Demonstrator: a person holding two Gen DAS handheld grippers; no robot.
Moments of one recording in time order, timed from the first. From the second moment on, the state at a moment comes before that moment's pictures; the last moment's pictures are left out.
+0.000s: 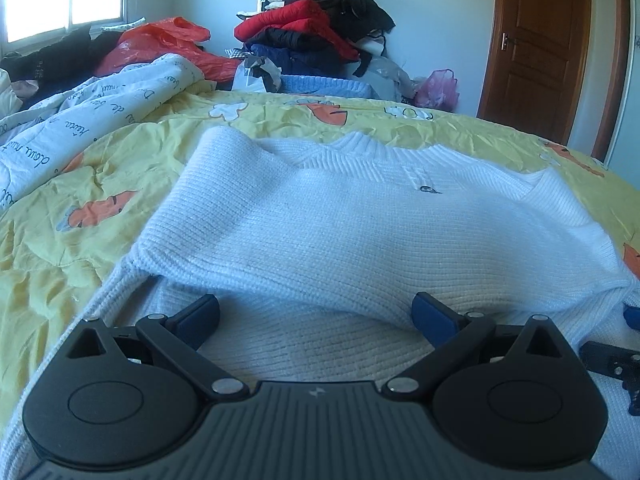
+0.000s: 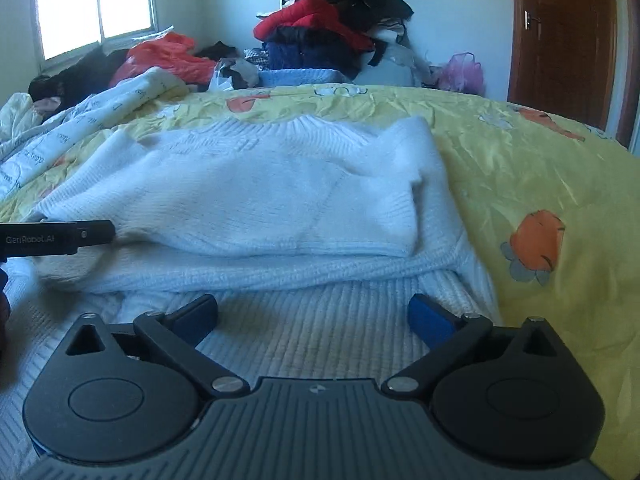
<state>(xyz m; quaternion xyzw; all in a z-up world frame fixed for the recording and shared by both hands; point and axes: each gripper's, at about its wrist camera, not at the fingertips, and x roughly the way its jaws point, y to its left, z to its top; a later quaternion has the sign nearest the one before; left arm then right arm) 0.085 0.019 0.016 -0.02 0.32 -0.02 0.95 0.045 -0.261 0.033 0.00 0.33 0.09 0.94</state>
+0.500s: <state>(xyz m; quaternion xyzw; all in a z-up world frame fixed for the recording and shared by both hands) 0.028 0.013 0.017 0.02 0.34 -0.05 0.94 0.048 -0.255 0.031 -0.01 0.34 0.09 0.94</state>
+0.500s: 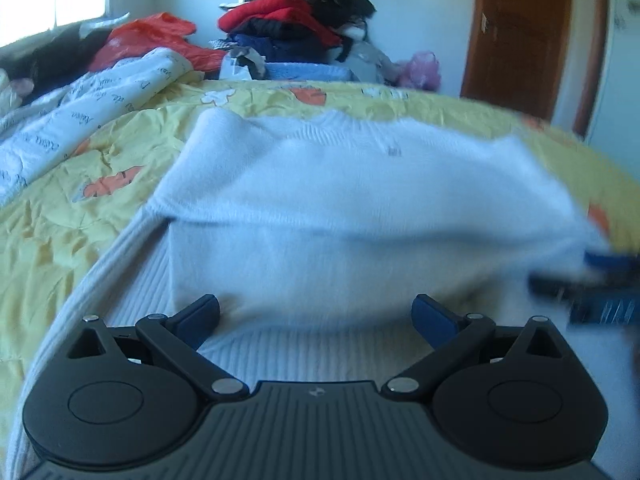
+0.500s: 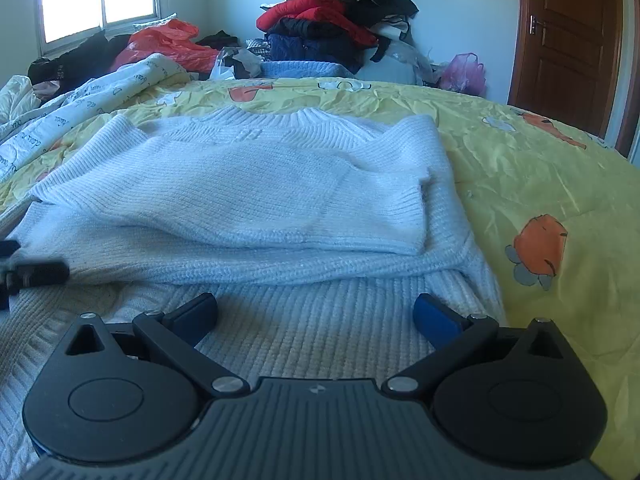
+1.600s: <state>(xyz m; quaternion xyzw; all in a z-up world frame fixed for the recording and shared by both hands) -0.042 0.035 0.009 0.02 0.34 -0.02 0.94 -0.058 -0.265 0.029 -0.02 0.33 0.07 0.94</state>
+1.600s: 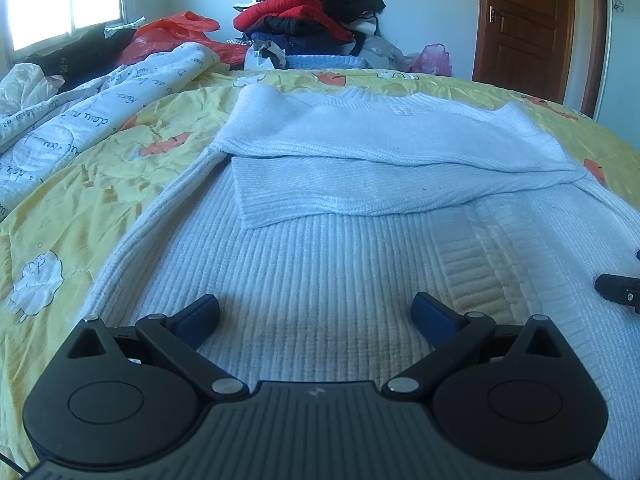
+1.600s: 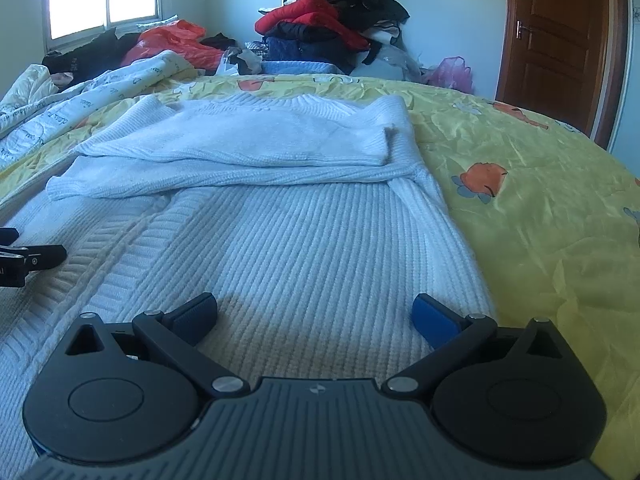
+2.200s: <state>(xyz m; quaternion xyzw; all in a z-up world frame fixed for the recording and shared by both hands) -0.044 0.035 0.009 0.02 0.34 -0.02 0.94 -0.058 -0.268 0.029 -0.01 0.32 0.07 0.94</state>
